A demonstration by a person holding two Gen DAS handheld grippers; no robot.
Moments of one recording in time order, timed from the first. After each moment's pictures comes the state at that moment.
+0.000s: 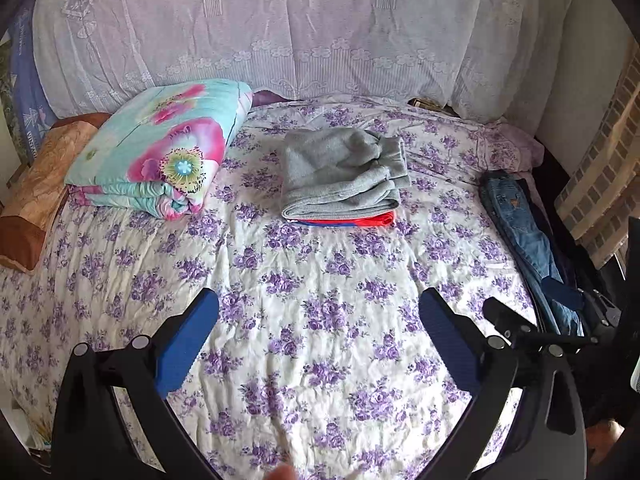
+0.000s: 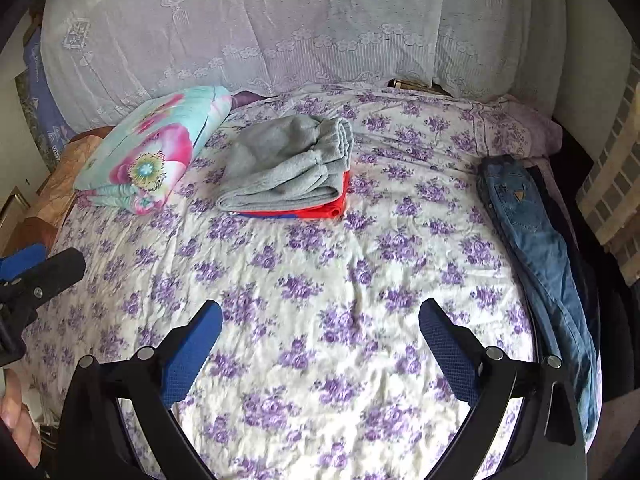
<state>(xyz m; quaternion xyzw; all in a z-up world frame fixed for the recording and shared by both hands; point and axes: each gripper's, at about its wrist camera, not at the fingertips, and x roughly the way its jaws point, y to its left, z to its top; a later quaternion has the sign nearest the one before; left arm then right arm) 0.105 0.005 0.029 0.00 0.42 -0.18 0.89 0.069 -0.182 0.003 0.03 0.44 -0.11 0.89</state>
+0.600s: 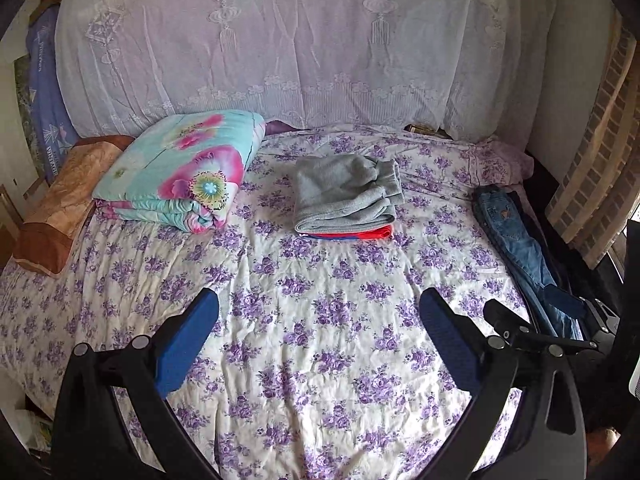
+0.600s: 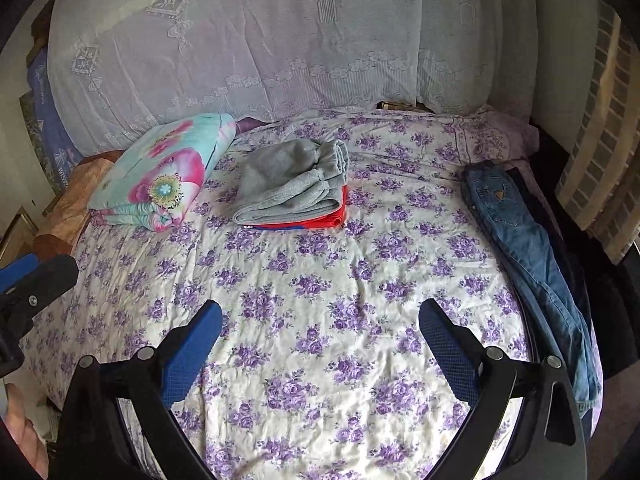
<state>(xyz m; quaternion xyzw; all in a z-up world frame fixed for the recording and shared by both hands) 0.049 0.030 0.068 0.00 0.38 -0.16 0.91 0.014 -0.155 0.037 0.05 0.40 -0.13 0.91</state>
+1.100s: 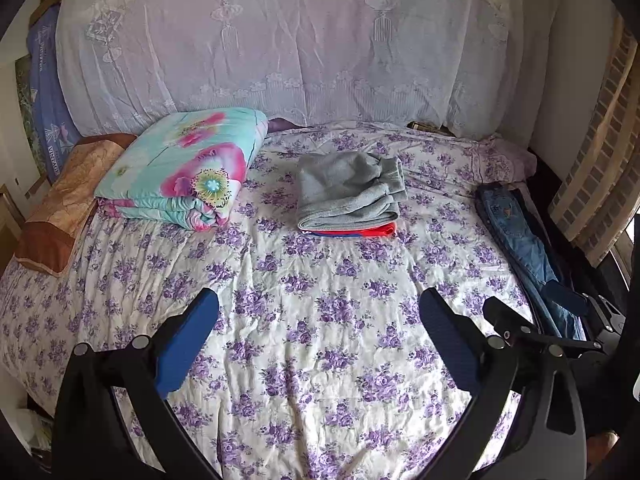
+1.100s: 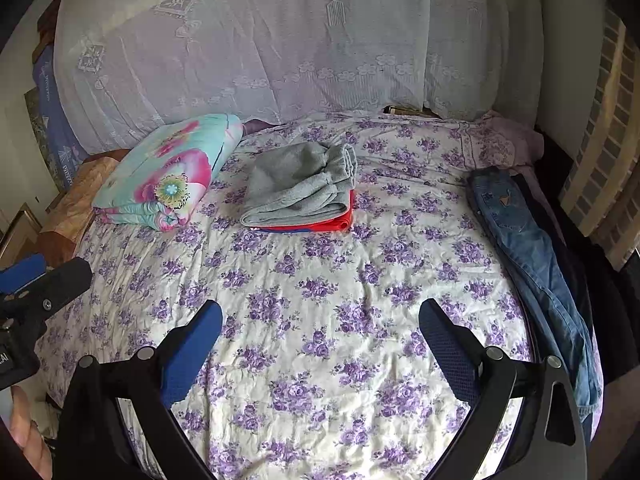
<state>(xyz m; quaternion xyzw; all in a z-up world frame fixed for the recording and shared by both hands) 0.050 0.029 0.065 0.01 0.39 -0.16 0.91 0.015 -0.148 0.039 0.04 0.39 -0.12 0.91</state>
